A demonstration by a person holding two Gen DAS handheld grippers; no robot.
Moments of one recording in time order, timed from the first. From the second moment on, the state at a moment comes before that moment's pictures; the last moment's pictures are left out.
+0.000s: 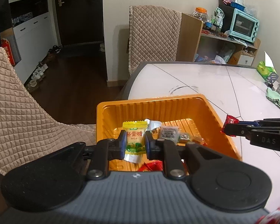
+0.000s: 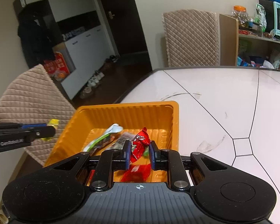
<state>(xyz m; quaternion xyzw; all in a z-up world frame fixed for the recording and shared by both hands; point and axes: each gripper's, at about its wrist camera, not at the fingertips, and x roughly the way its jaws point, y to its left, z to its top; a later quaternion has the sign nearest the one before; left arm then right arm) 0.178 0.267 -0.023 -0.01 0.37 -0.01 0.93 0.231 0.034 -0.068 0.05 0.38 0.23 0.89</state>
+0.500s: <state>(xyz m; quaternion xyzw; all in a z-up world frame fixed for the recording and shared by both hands) 0.223 0.282 -0.048 -0.01 0.40 -0.02 0.92 0.285 0.063 -0.096 0.04 0.39 0.21 0.90</state>
